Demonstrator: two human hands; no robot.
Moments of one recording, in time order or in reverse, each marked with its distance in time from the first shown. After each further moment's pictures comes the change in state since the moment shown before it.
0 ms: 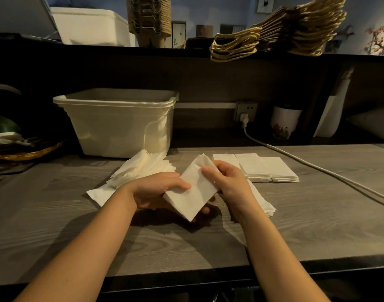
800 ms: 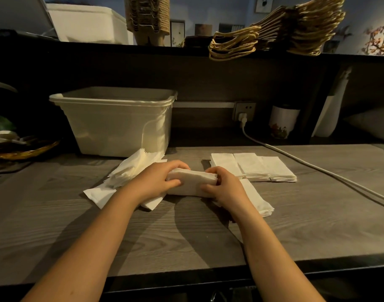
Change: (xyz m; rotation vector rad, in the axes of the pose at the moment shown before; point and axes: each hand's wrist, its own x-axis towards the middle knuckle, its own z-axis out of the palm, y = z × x) left_hand 0.016 -0.015 -0.019 0.877 0.520 0.270; right_hand 0.008 0.013 -0.003 -0.423 0.000 0.081
